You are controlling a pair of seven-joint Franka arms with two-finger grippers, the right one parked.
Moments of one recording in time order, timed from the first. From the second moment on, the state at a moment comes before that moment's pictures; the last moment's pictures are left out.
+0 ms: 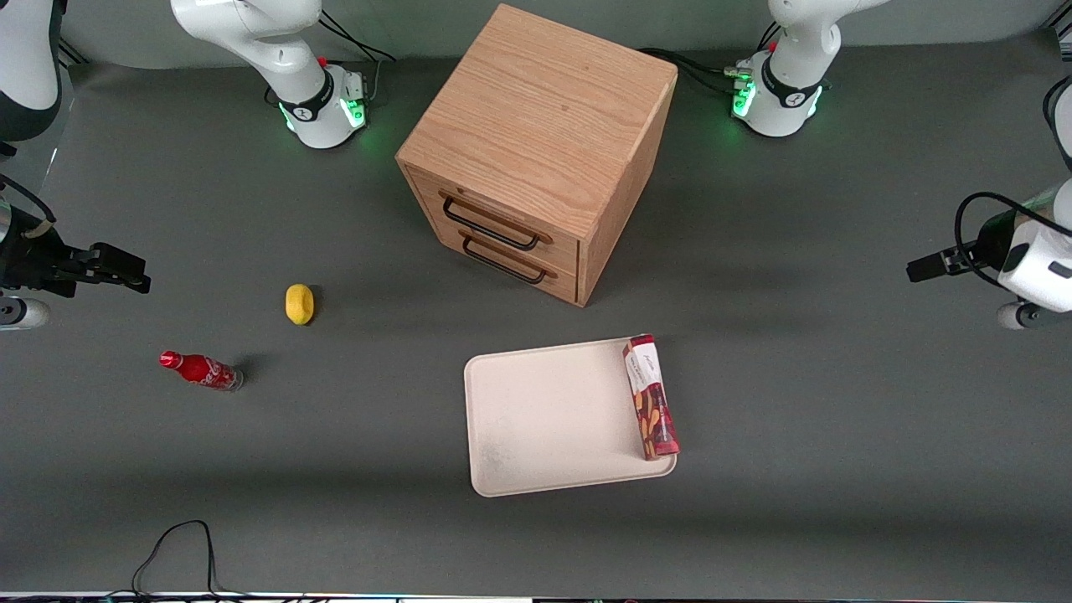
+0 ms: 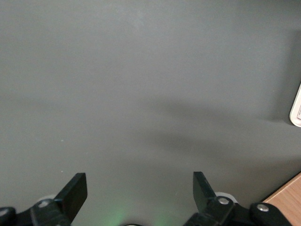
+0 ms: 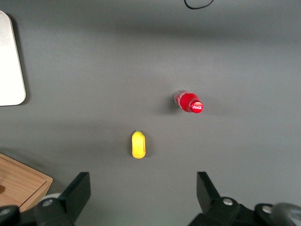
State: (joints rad) arm 0.32 0.08 -0.29 -1.71 0.06 1.62 -0.21
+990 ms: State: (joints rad) arm -0.08 0.04 0.10 -1.72 0.05 1.62 -0.17
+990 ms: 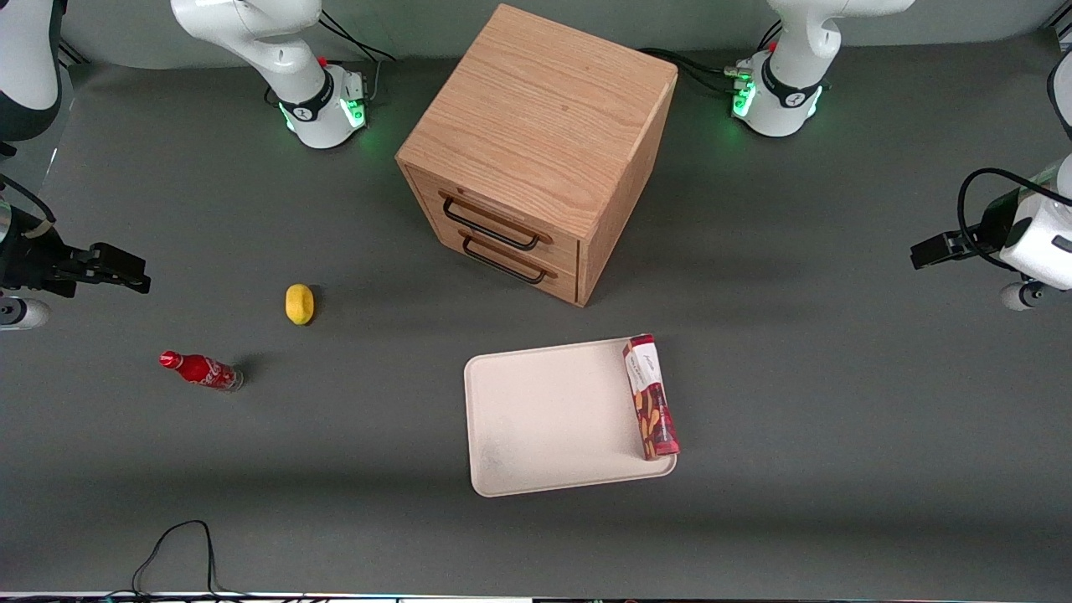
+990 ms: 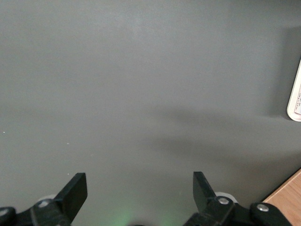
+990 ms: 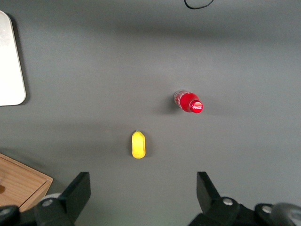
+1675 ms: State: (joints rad) arm -0.08 0.04 0.11 -1.66 0.05 1.56 -0.15
